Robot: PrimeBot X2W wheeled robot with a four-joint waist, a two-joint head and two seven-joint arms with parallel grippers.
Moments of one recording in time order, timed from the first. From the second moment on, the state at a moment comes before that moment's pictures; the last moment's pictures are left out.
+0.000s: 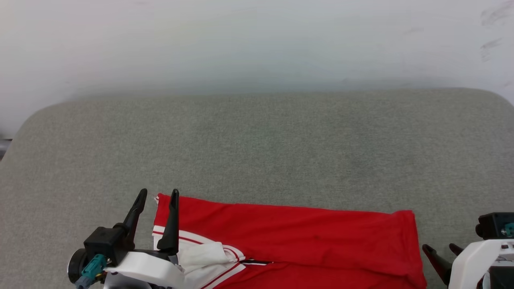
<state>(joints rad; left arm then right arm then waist) -0.02 0.31 -0.30 0.03 -0.48 0.12 -0.26 0.04 -0.30 -0.06 0.07 0.44 0.13 0.58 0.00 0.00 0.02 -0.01</state>
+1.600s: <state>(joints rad) 0.02 0.26 -0.23 0.05 -0.37 0.10 -0.26 -0.03 -0.43 -0.14 0.26 0.54 0.13 0.69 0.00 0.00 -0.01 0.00</state>
